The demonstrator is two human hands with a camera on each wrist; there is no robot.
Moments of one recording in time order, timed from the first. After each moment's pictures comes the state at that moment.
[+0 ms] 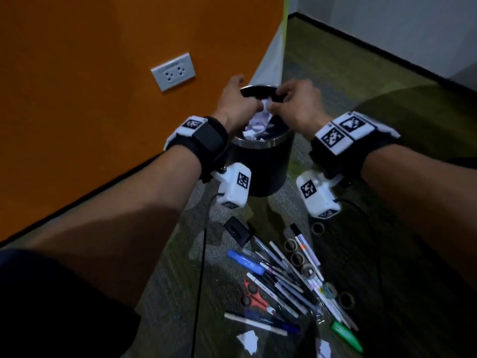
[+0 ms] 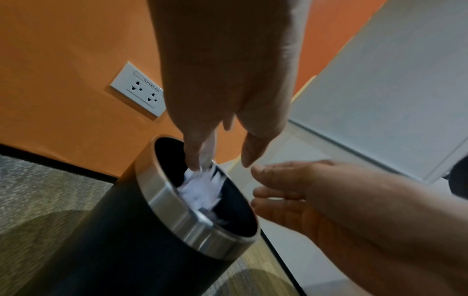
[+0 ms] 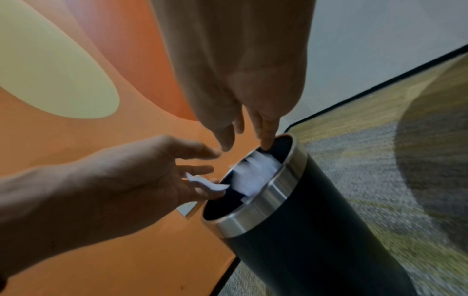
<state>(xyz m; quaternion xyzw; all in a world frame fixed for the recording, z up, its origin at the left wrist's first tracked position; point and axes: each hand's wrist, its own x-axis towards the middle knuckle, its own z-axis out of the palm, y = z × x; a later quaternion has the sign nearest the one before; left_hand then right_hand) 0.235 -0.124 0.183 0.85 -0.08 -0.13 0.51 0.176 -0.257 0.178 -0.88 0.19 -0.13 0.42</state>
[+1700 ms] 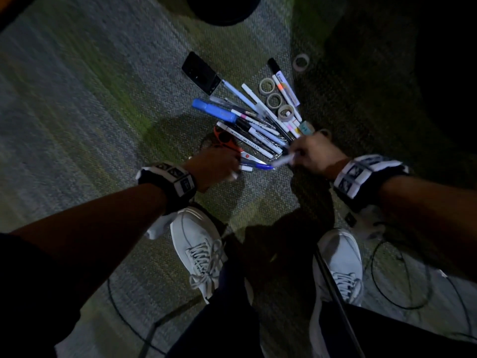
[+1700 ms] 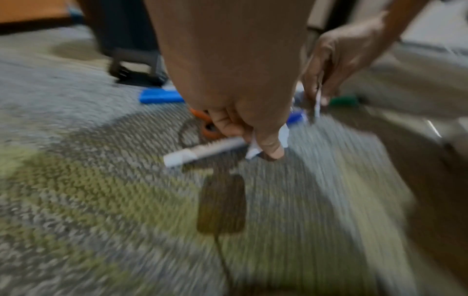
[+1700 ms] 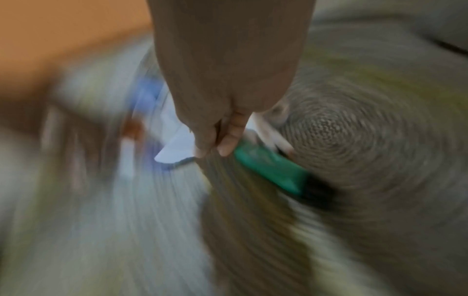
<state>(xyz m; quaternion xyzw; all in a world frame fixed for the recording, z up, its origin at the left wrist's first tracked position) -0.068 0.025 -0.110 0.76 -0.54 -0.34 0.08 -0.175 -0.250 -0.088 -0.92 0.04 0.26 0.31</state>
